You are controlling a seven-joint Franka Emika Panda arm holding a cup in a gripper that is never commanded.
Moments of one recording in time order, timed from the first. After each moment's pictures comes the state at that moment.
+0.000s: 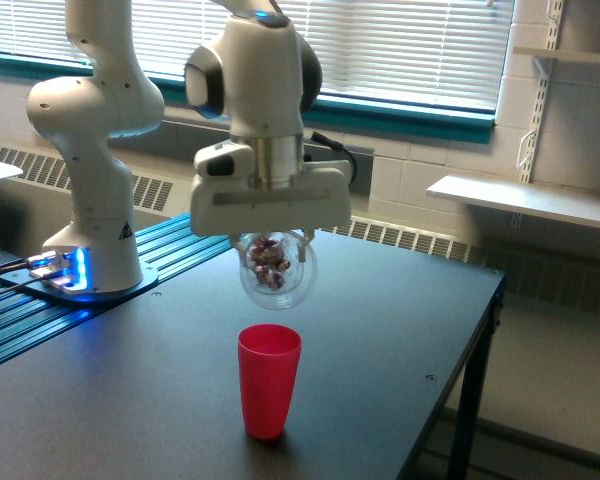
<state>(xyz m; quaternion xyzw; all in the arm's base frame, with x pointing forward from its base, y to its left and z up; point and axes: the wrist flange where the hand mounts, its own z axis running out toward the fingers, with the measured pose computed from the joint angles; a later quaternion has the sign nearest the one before) 0.474 -0.203 0.323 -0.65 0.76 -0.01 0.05</state>
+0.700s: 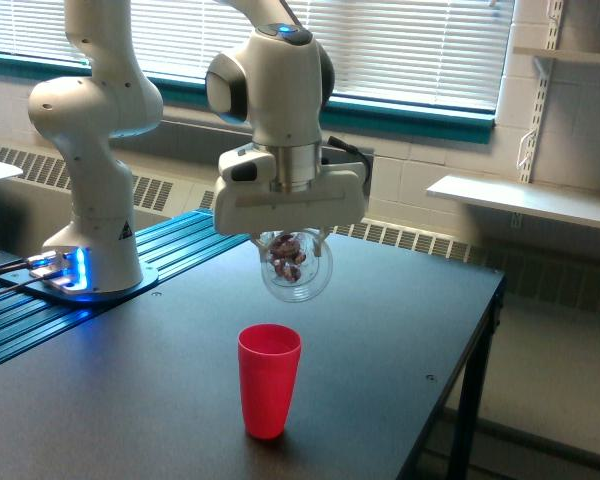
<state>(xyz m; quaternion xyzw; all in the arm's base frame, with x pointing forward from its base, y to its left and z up) 0.470 -0.165 0.318 -0.65 0.76 0.02 0.06</state>
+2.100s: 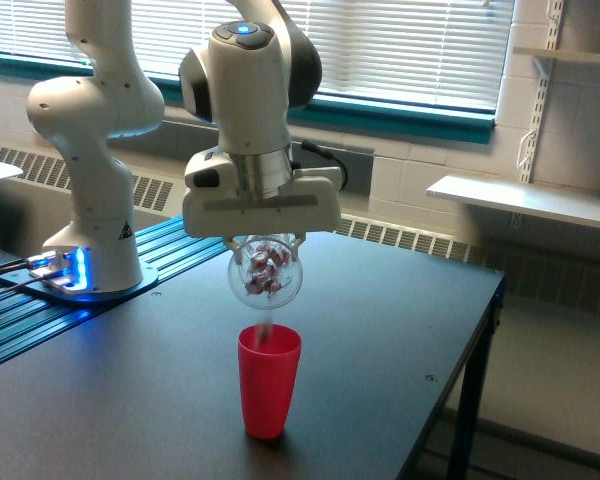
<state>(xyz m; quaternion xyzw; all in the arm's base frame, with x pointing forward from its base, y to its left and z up) 0.455 -0.211 0.317 -0.58 0.81 0.07 0.08</state>
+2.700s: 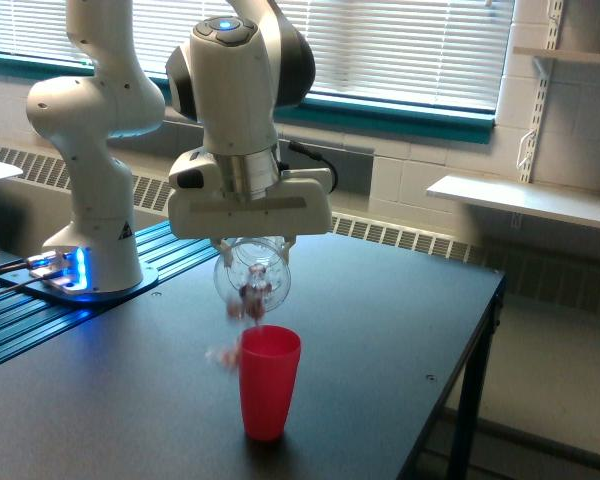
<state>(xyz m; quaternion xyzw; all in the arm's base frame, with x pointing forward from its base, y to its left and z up) 0.454 -0.234 0.318 -0.55 0.82 0.08 0.09</state>
